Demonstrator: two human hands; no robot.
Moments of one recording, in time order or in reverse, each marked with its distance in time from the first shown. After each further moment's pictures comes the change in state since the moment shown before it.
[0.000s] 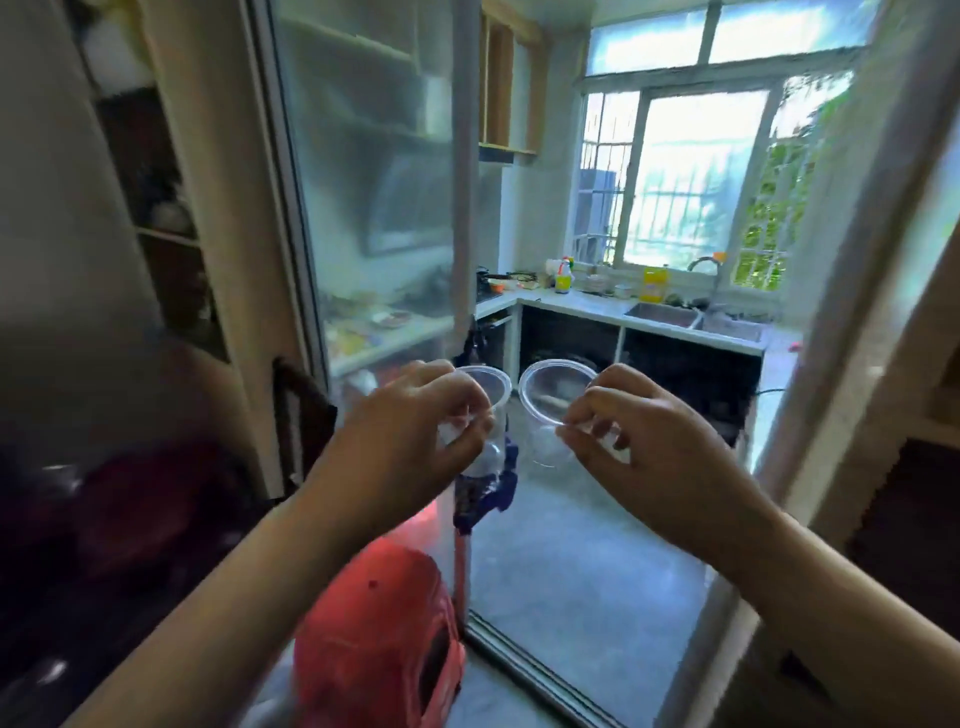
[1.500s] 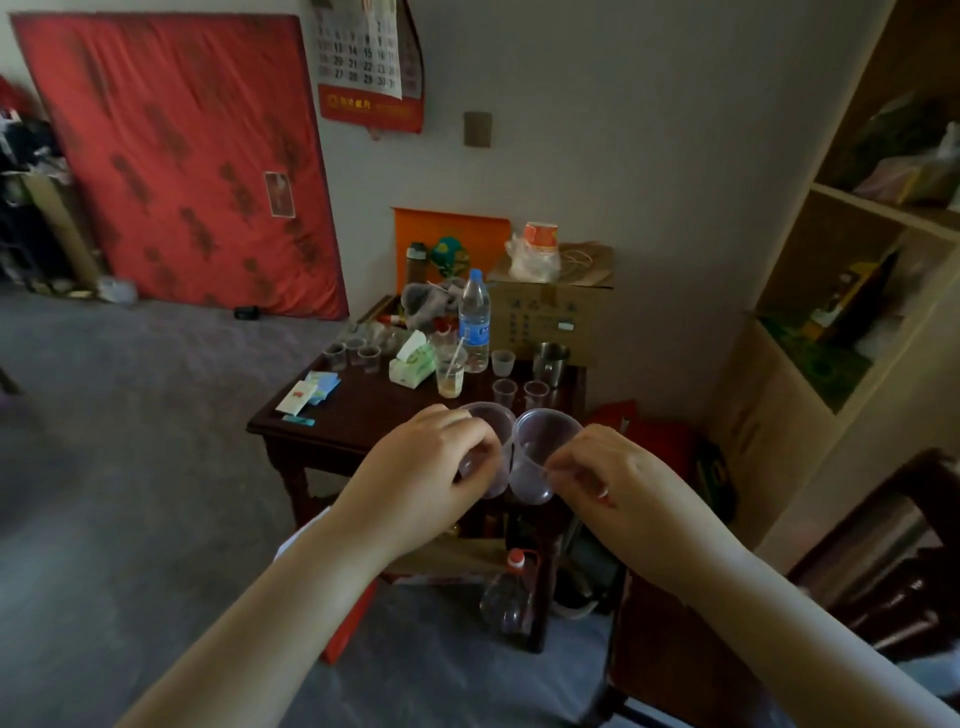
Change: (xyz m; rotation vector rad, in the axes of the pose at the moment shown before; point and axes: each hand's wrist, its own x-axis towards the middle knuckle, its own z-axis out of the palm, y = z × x) left_hand -0.248 -0.468 -0.299 0.694 0.131 -0.894; right_hand 0.334 -0.324 0.588 0.650 -0.679 -0.756
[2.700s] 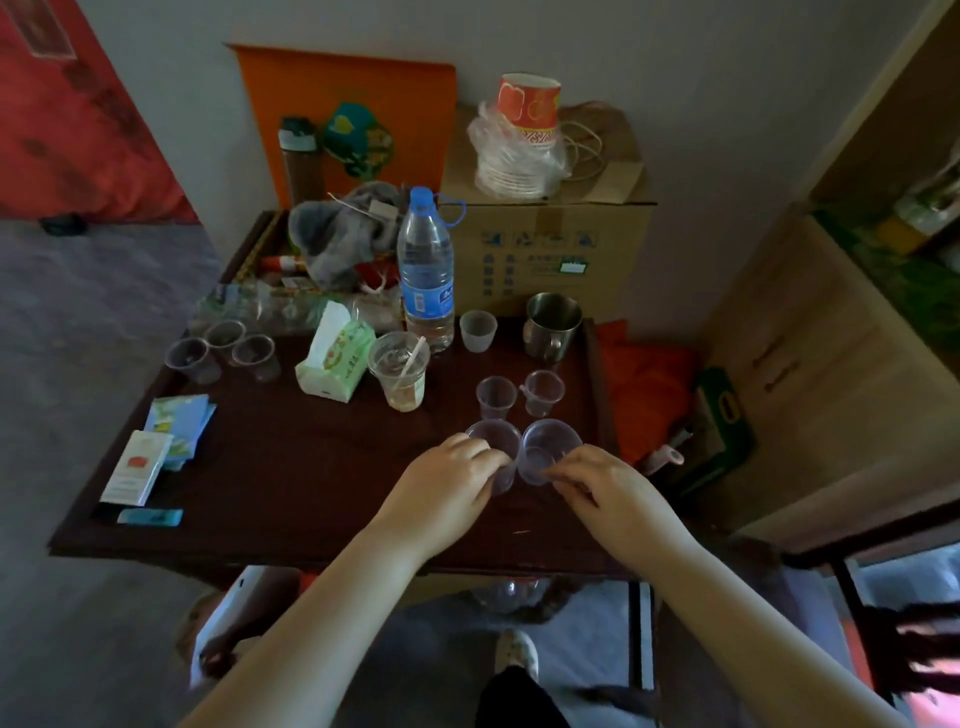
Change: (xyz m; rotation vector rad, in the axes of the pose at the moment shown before) left_hand 0.216 -0.320 0.257 -0.185 -0.344 0.067; right_hand 0.258 0.275 0.198 0.062 -0.156 0.437
